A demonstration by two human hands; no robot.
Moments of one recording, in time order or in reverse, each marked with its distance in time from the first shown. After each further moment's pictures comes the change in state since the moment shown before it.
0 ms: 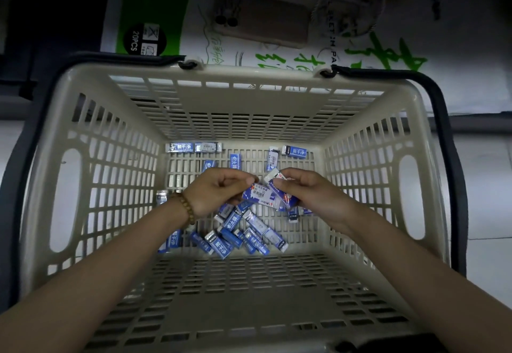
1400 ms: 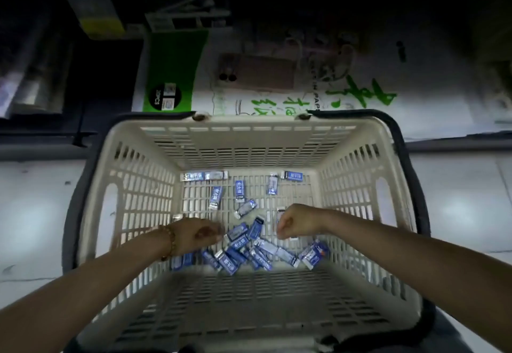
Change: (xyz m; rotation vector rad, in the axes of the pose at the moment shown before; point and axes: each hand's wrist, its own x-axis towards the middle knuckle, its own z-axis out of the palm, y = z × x) left_hand -0.041 -0.020 -0.043 0.835 -0.253 -0.202; right_hand 0.026 0.013 -0.011 -0.722 -0.284 0.185
